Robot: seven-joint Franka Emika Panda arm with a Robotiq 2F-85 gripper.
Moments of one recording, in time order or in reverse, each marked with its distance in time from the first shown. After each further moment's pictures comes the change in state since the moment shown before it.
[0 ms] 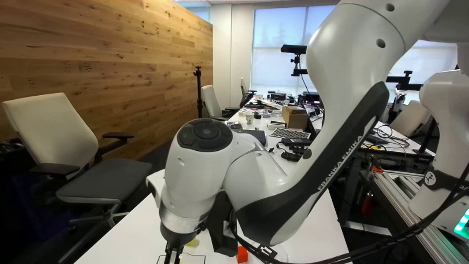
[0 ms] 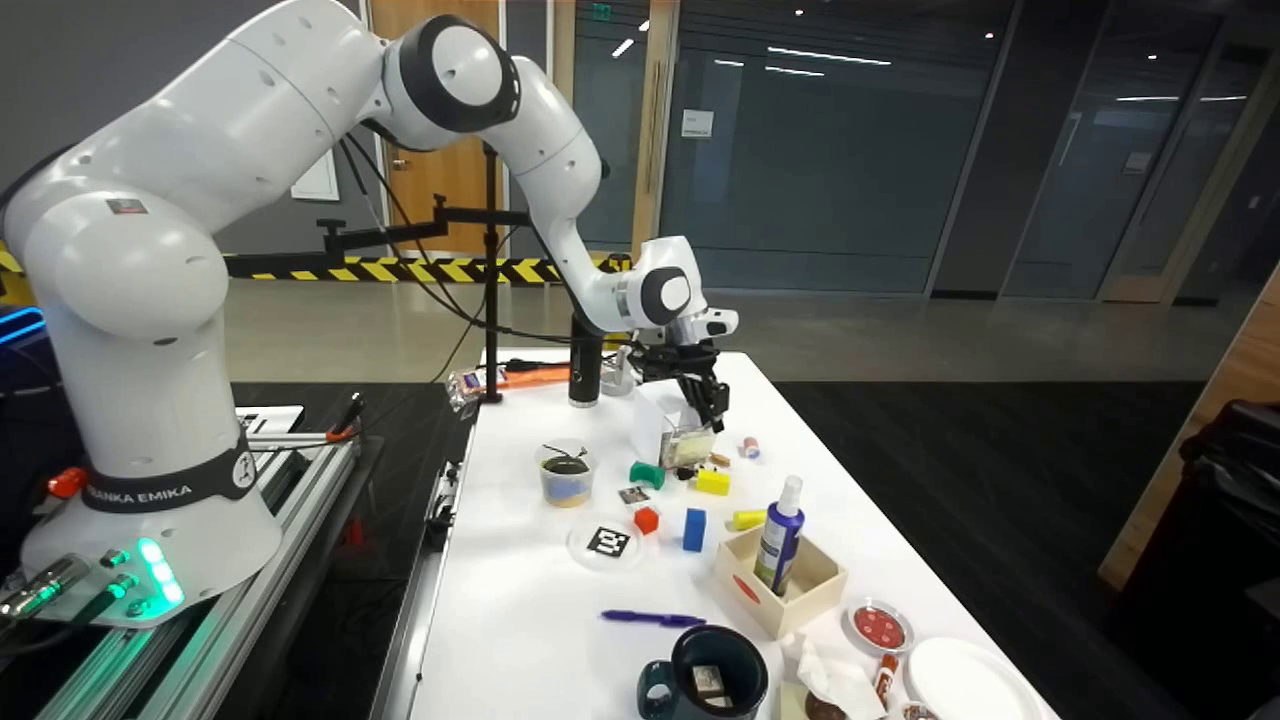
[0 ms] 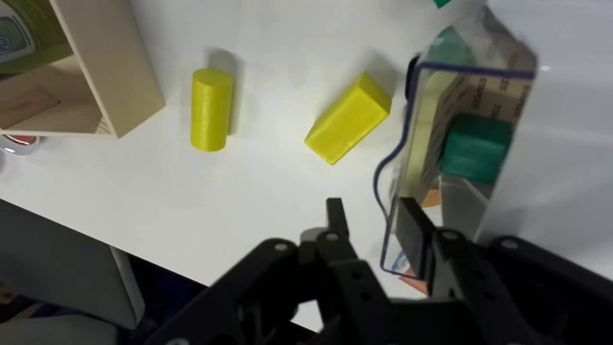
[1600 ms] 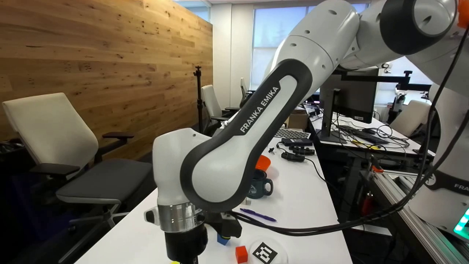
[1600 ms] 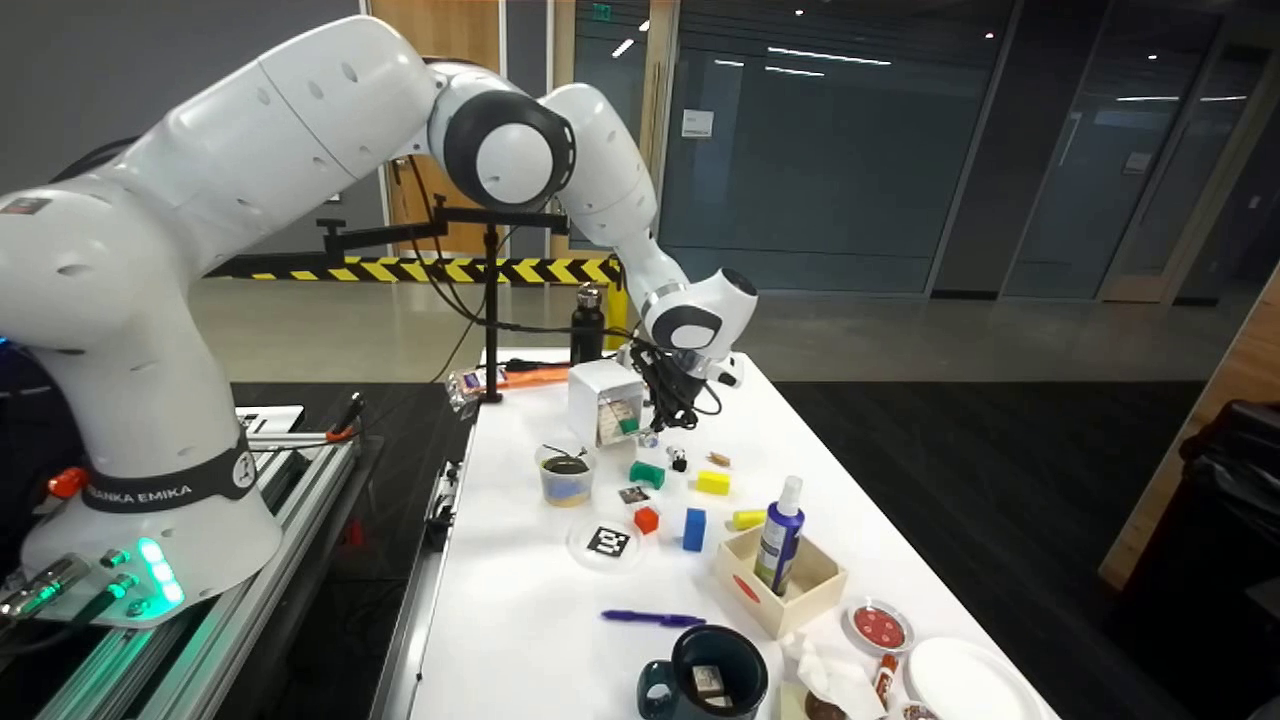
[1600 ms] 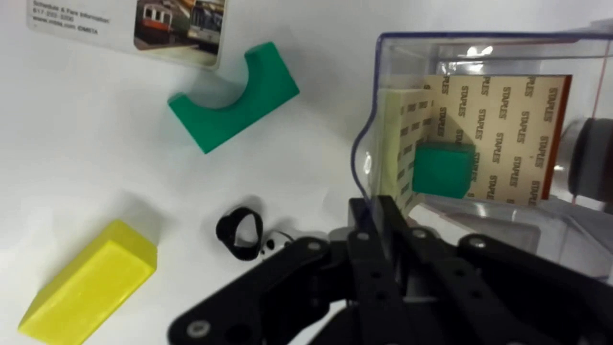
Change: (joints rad) arm -0.514 0.107 0.582 0.174 0.444 -0.359 -0.688
